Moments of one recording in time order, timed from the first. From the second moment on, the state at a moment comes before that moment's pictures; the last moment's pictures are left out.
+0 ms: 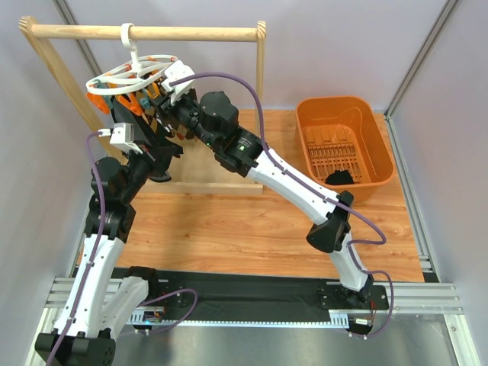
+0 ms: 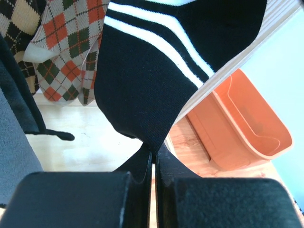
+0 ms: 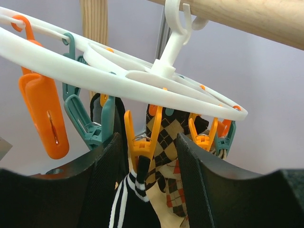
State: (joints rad) left arm -0.10 0.78 0.86 -0.08 0.30 -0.46; right arm 1.02 2.13 2.42 -0.05 0.16 -0.18
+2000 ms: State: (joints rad) left arm -0.10 0.78 0.86 -0.14 0.30 -0.47; right arm 1.02 2.22 2.51 0.04 0.19 -0.15
